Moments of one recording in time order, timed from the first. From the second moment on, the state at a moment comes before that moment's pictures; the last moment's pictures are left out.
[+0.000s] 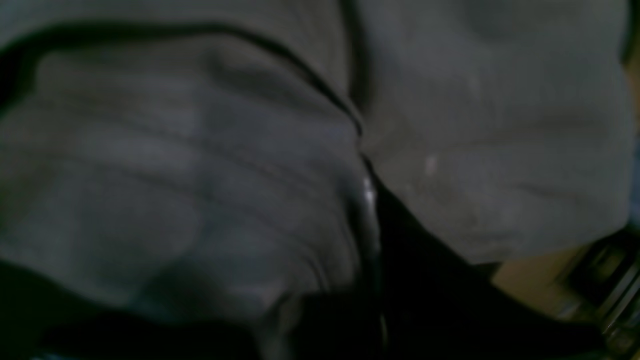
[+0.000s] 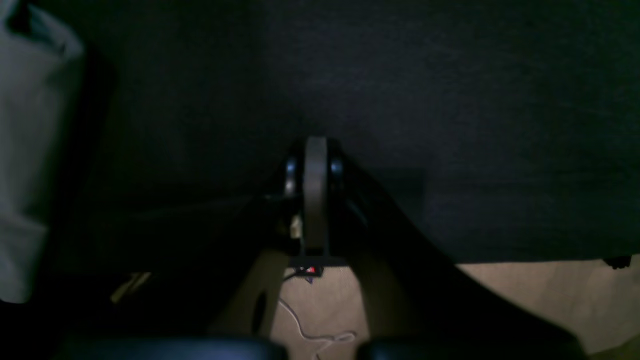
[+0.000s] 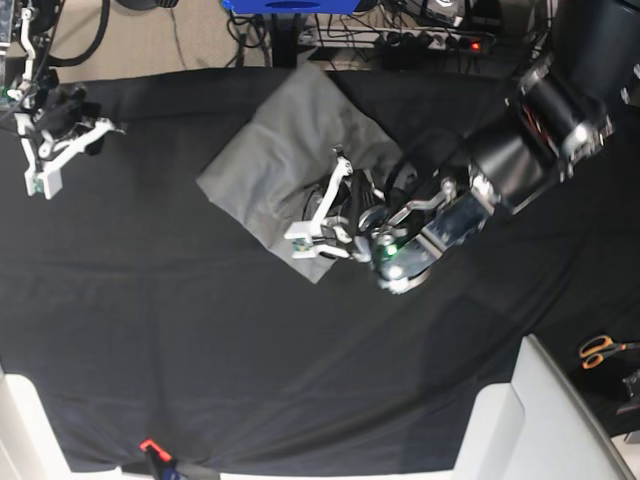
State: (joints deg) left arm -30.3 -18.5 63.4 62.4 -34.0 -31.1 55.9; right arm -24.3 13.4 15.0 97.0 26.7 6.7 -50.1
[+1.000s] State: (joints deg) left arm -39.3 -6.8 79.2 57.1 -6.3 -41.8 40.0; right arm -22.7 10.3 15.2 97.0 26.4 6.1 -50.5
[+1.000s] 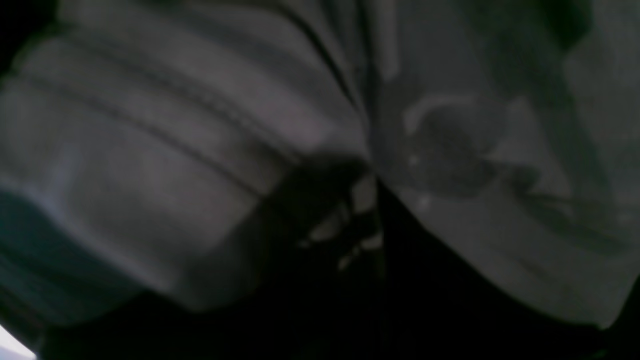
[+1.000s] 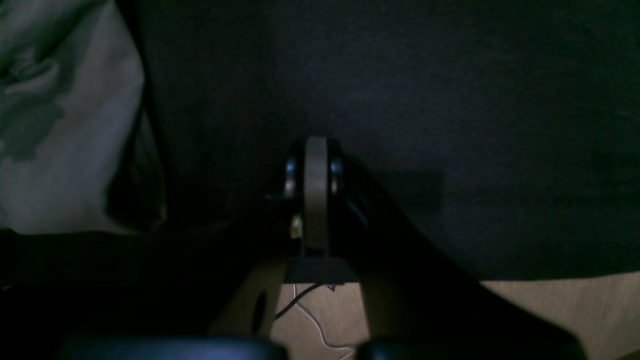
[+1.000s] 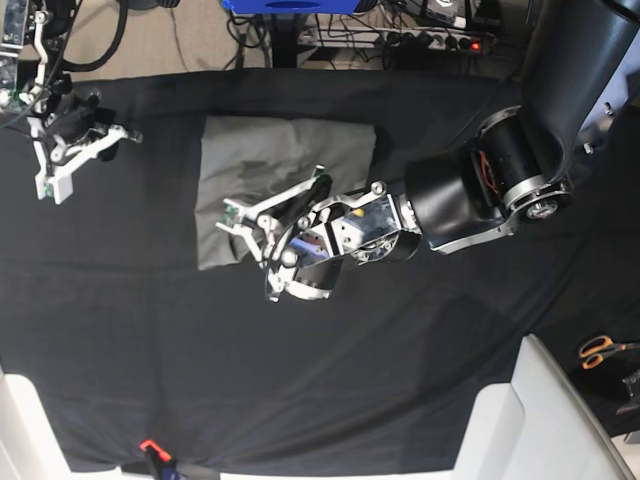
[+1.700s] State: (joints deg) left arm -39.5 -7.0 78.9 57.0 -2.4 -42.0 39.3; right arm -22.7 10.2 15.2 97.0 26.4 6.1 -50.5
